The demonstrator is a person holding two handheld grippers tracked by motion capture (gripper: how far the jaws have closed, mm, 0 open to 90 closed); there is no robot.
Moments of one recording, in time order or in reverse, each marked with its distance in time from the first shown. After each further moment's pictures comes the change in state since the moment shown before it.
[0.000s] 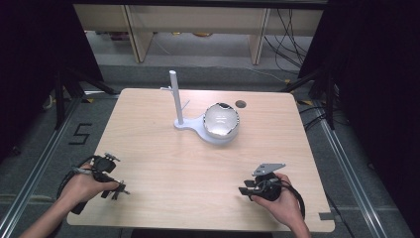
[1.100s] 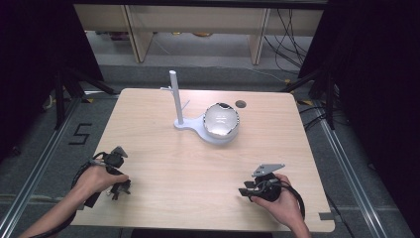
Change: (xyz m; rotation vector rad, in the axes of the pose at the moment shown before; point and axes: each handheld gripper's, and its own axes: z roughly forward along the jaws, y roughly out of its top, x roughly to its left) left arm -0.001 0.022 0.026 0.184 0.064 -0.131; right arm -0.002 -0.003 0.003 0.010 -0.001 -0.022
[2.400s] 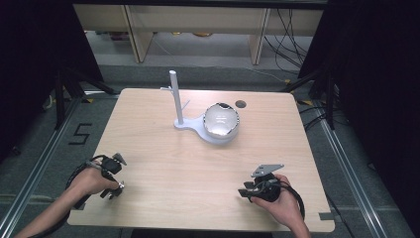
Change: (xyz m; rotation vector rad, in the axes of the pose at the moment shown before) left arm 0.010 -0.011 0.000 0.055 -0.032 0.256; right arm 0.002 0.001 -0.001 0.028 0.014 0.013
